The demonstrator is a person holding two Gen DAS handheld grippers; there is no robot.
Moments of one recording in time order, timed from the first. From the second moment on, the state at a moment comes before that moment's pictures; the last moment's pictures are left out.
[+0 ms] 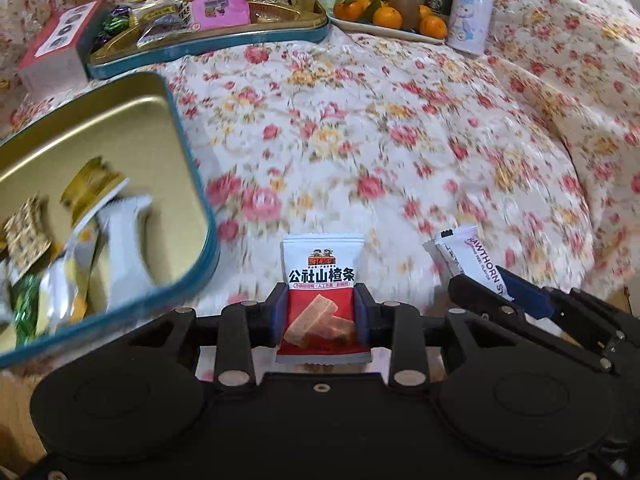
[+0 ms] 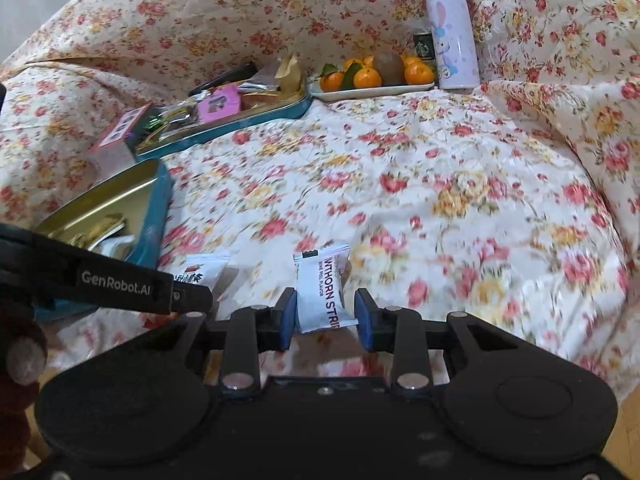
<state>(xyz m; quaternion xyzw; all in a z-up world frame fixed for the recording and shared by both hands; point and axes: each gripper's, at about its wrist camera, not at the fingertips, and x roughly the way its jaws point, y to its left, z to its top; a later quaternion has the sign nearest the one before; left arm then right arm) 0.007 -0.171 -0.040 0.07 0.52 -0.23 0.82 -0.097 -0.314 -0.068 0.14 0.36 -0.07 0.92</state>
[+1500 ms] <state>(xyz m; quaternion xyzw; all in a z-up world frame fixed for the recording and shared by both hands) 0.017 0.034 0.021 -0.01 0.45 -0.07 0.89 -0.083 -0.154 -0.006 0.05 0.39 0.19 0.90</state>
